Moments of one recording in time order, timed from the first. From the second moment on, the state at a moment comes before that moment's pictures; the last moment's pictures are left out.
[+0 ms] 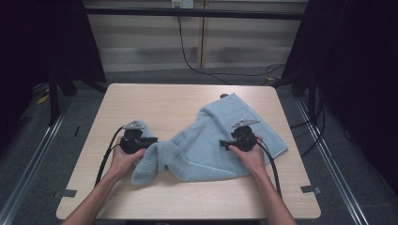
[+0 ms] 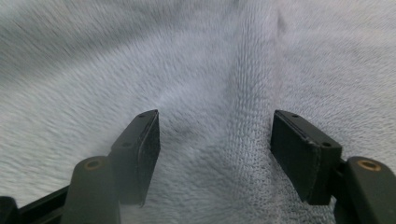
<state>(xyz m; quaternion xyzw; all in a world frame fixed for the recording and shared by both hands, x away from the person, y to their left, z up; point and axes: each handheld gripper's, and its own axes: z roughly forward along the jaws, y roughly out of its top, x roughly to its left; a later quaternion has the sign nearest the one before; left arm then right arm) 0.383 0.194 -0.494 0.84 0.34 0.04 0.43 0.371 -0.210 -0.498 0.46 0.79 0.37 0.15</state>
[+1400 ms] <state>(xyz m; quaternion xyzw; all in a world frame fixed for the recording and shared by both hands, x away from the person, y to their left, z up) 0.324 0.203 -0.494 0.87 0.29 0.02 0.40 0.335 -0.191 -0.485 0.41 0.81 0.39 0.12</state>
